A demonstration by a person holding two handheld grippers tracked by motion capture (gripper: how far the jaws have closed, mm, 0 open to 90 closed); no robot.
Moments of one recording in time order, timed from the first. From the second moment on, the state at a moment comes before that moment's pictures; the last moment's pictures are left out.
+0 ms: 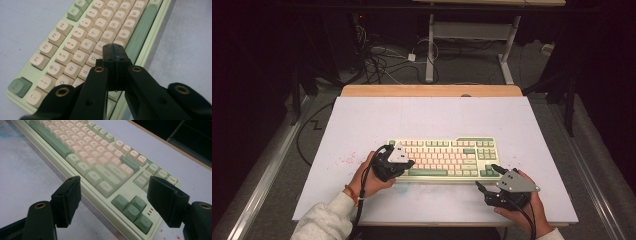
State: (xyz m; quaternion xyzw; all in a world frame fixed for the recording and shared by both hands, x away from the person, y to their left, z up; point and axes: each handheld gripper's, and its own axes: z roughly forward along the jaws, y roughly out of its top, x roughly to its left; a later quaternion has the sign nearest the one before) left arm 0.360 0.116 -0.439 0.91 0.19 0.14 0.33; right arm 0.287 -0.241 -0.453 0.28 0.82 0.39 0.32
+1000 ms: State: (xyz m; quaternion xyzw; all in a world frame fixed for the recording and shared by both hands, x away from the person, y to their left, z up) left arm 0.375 0.094 -0.450 0.92 0.19 0.14 0.30; right arm 0.287 -0.239 -0.457 0.27 0.83 0.37 0.32
